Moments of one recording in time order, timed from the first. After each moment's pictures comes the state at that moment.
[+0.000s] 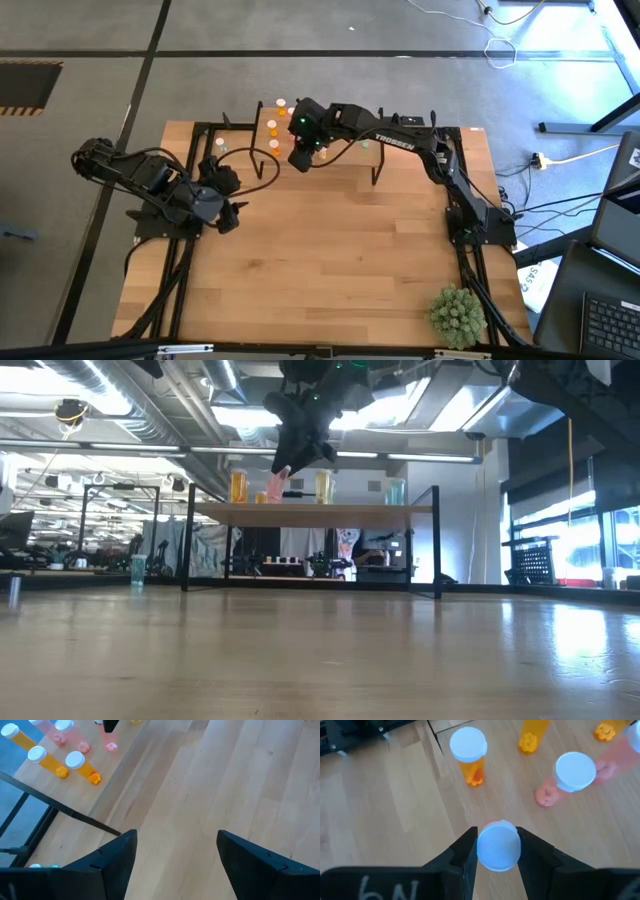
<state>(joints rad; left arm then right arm) -0.40 1.08 1.34 -1.24 -0.61 -0.61 -0.30 2.24 2.33 -0.99 0.01 0.13</state>
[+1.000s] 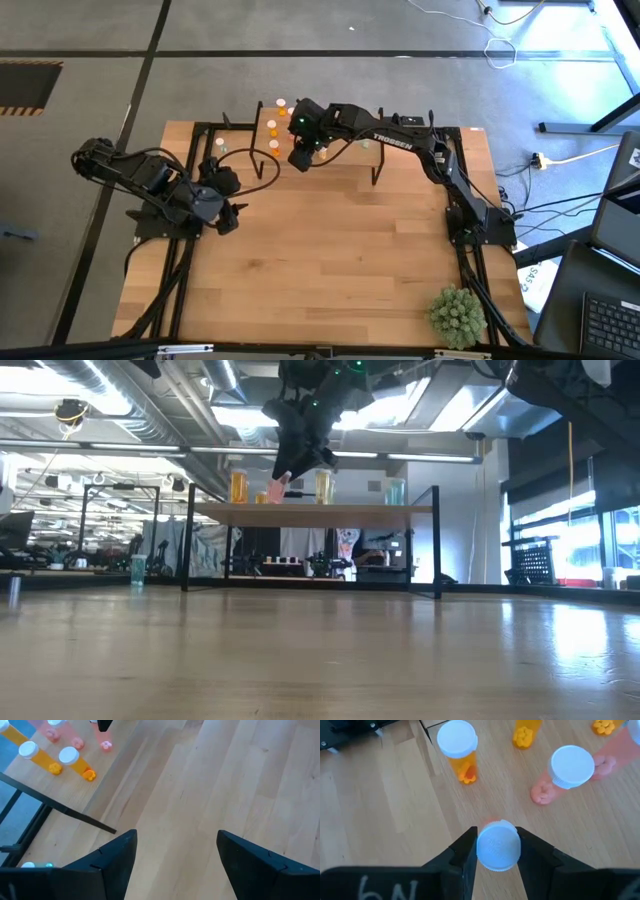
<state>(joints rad) -0.40 1.08 1.34 -1.24 -0.58 -0.62 -0.30 2.26 2.33 -1.00 0.01 0.13</state>
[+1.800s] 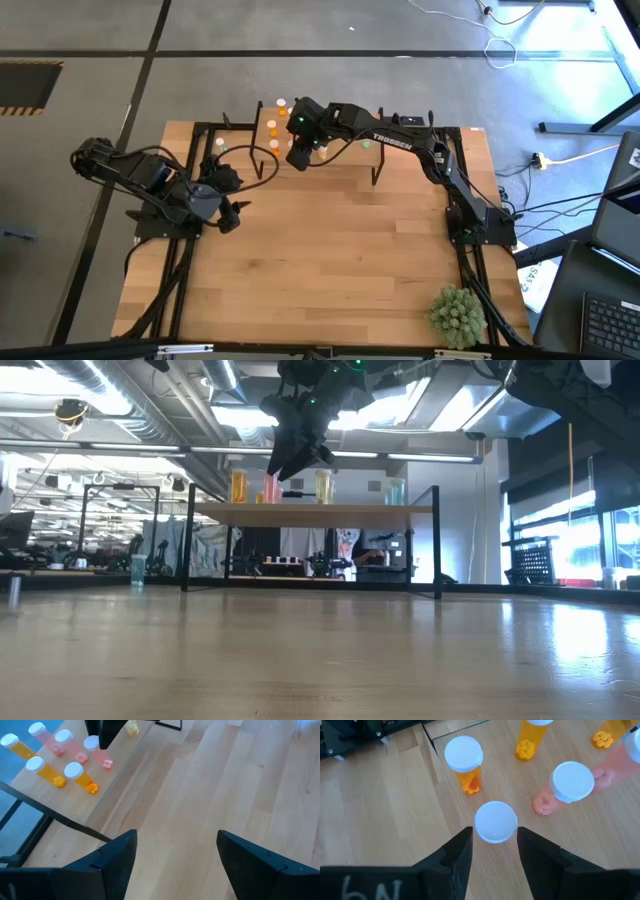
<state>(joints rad) -0.40 1.07 1.34 -1.19 -0.62 -0.59 -0.30 2.27 2.36 -0.97 0.01 0.12</state>
